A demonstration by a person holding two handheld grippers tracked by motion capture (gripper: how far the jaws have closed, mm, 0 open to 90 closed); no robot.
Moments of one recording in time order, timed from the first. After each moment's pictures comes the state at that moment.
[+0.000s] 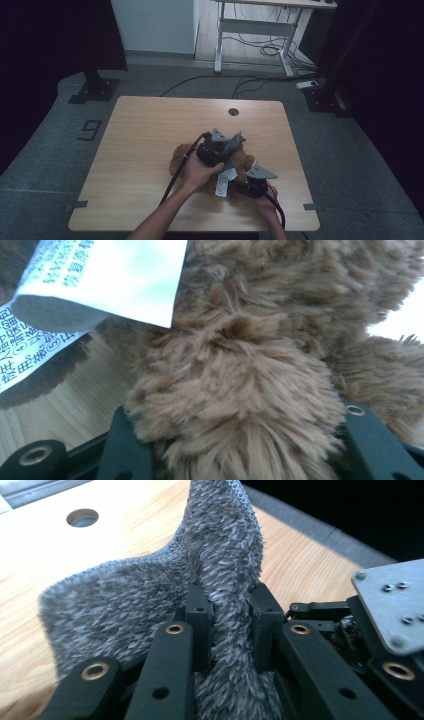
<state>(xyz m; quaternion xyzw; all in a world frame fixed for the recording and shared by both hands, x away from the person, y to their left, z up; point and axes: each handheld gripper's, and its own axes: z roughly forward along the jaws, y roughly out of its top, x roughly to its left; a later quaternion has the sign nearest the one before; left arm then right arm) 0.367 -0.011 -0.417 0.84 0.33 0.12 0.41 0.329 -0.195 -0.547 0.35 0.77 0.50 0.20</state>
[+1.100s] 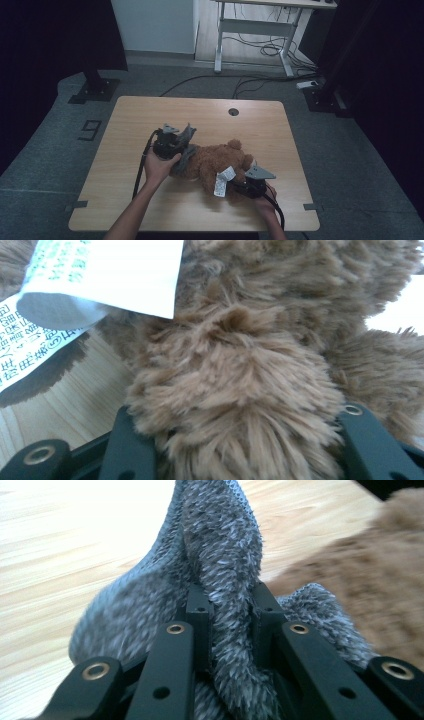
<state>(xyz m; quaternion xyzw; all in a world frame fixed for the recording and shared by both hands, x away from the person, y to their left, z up) 0.396 0.133 -0.443 0.77 0.48 0.16 0.38 0.329 -0.191 -0.548 0.35 0.77 0.49 0.20</state>
